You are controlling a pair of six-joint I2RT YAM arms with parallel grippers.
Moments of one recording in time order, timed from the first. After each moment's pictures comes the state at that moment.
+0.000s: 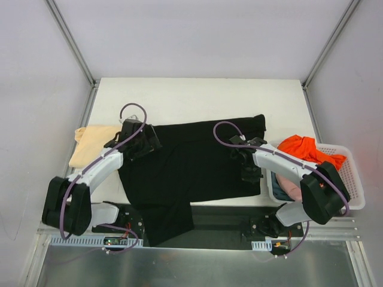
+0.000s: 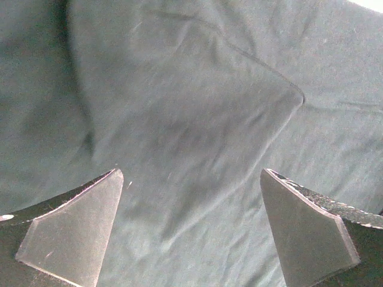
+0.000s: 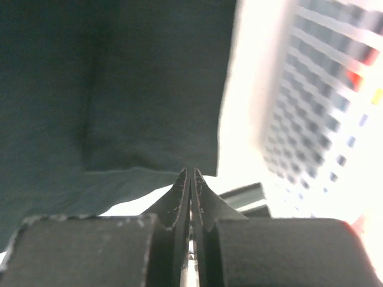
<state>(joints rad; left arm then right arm) -0.28 1.31 0.72 -0.29 0.02 -0.68 0.67 1.45 0.89 -1.06 0.40 0.70</state>
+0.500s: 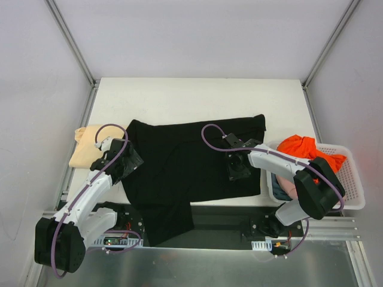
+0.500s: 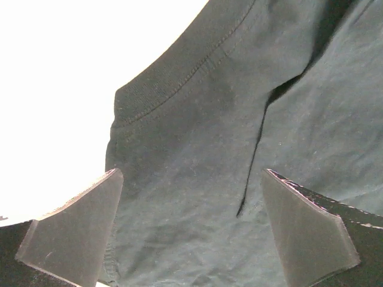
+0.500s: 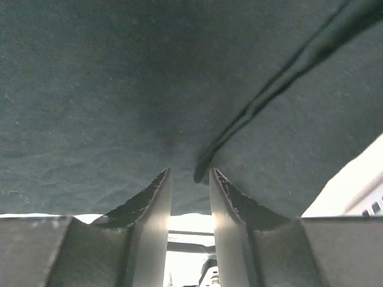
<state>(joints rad) -0.21 0.92 0.53 -0.64 -0.27 -0.85 0.70 1.49 0.87 -0.79 0.12 0.48</state>
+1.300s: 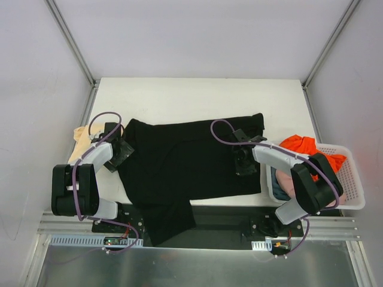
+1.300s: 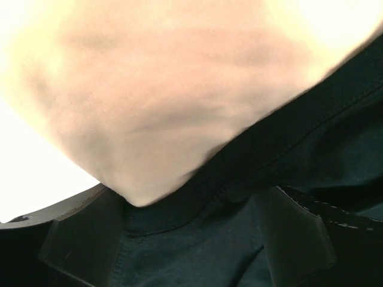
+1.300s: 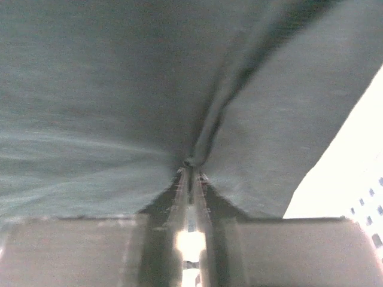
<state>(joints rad) 0.04 1.41 0.71 -0.52 -0.24 -0.81 0.57 1.54 0.86 -0.75 0.14 0.46</state>
